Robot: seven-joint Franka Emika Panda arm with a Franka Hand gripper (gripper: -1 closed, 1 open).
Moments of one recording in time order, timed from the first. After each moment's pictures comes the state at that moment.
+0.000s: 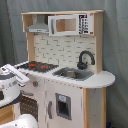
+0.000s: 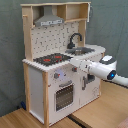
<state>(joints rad) -0.72 -1.49 1.33 -2.45 -0.51 3.24 -0.10</state>
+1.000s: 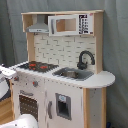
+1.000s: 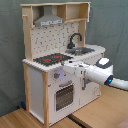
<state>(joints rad) -0.72 -1.49 1.34 -2.24 -0.51 3.13 -0.32</state>
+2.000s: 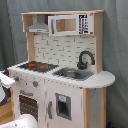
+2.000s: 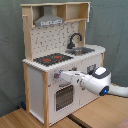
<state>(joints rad) -0.72 -1.49 1.46 -2.18 -0.51 2.94 -0.17</state>
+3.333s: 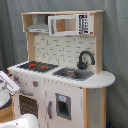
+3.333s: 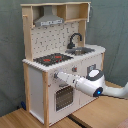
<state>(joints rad) -0.82 -1.48 1.53 -2.13 -0.50 2.96 0.15</state>
